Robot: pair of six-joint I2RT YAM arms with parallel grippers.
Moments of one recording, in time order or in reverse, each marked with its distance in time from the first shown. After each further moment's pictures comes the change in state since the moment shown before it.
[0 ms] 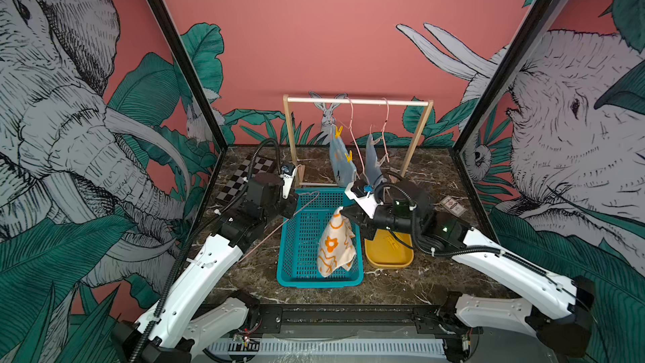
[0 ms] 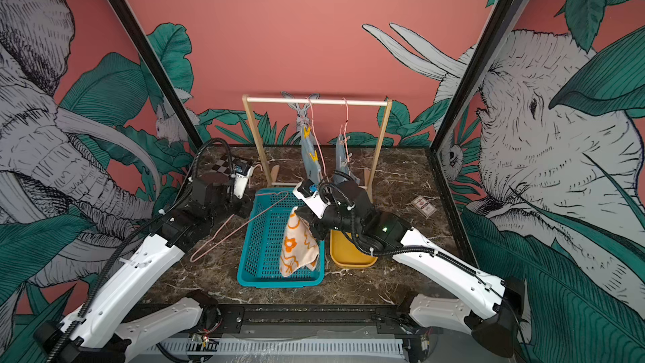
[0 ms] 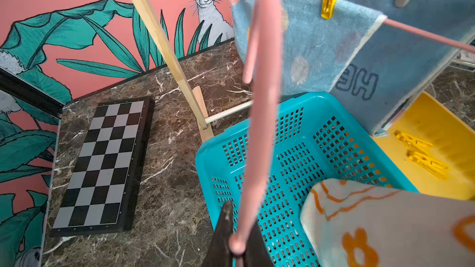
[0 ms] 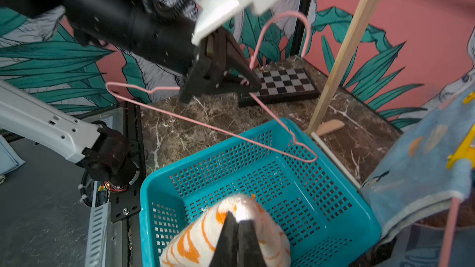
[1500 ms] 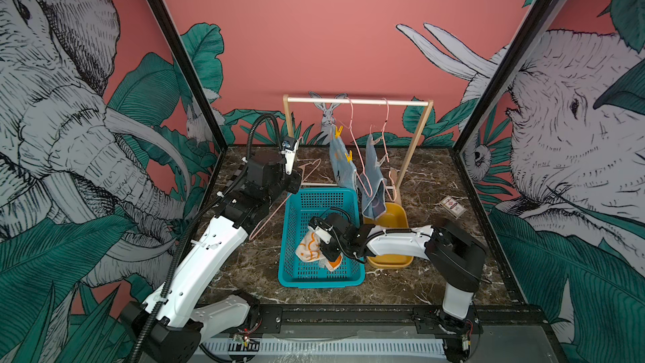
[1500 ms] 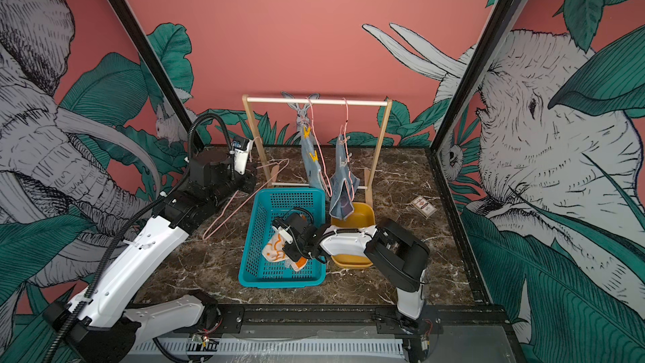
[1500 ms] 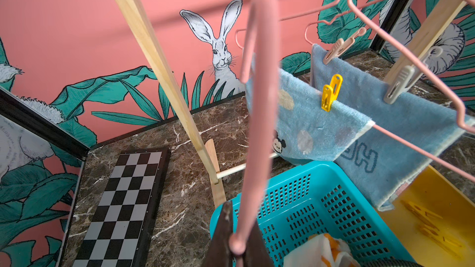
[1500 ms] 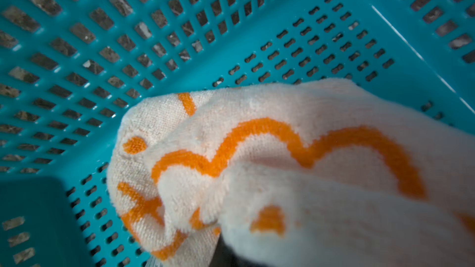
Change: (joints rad) left arm 0.000 0.137 0.207 0.107 -0.042 0.013; right arm 0.107 0.688 -0.031 0.197 0.201 0.117
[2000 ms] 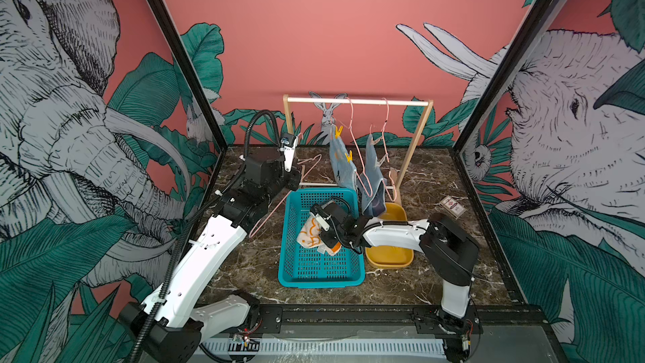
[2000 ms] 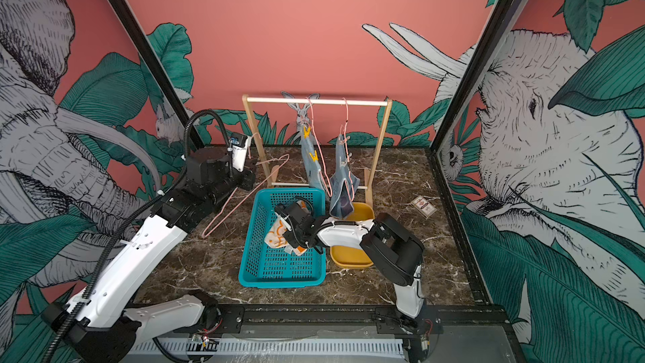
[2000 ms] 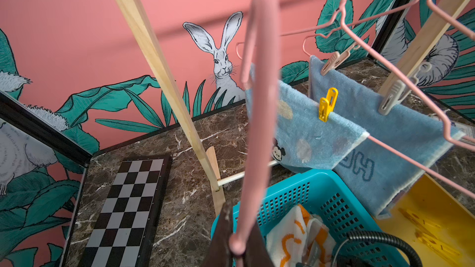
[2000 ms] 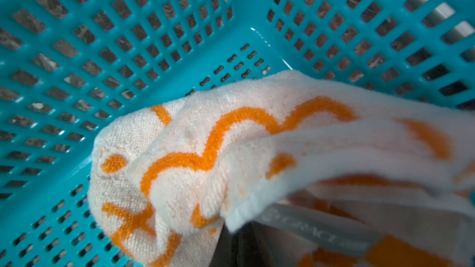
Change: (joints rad) left arm 0.000 0.005 0.032 0.000 0.000 0.003; right arm -0.055 0.048 0.090 -0.002 0.123 -0.008
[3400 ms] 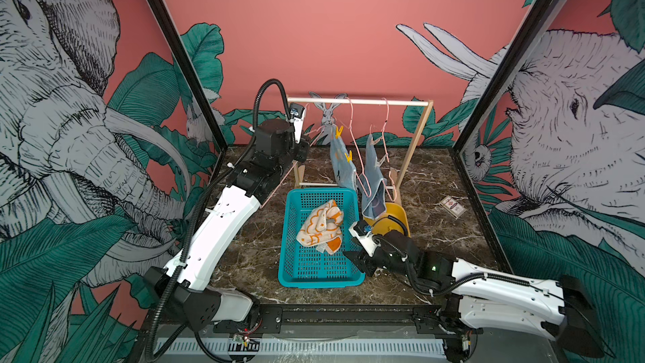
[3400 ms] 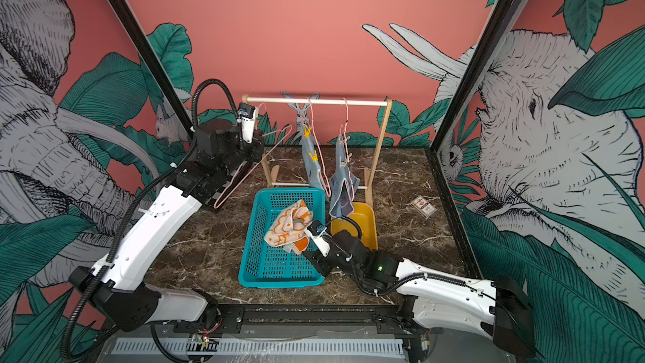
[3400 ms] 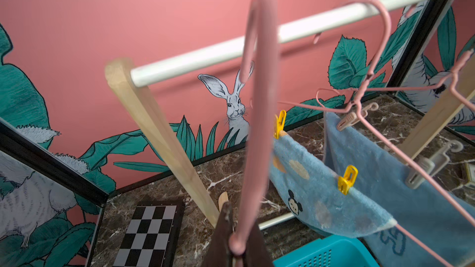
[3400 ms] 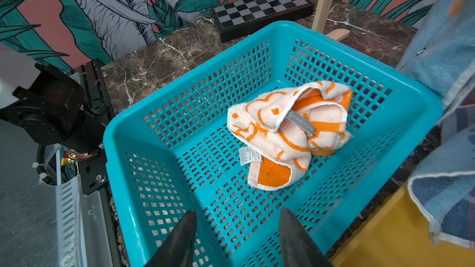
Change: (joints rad) left arm 0.000 0.248 0.311 0.055 -0.060 0.060; right arm 0.153 -0.893 -0.546 0.037 0.002 0.135
